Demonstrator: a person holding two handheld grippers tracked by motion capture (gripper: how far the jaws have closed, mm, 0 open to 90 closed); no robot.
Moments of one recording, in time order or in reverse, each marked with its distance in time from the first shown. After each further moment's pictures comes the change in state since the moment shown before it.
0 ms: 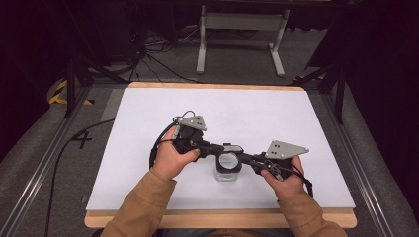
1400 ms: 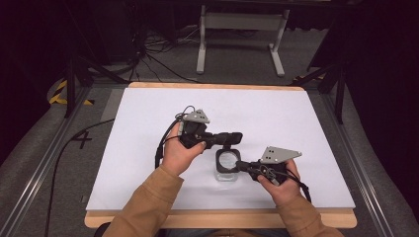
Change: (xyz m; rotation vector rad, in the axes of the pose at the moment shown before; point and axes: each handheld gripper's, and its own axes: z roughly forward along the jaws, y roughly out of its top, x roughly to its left) left arm 0.022 0.005 0.016 -0.129 0.154 -0.066; right arm 0.006 -0.018 0.009 0.082 0.028 0.046
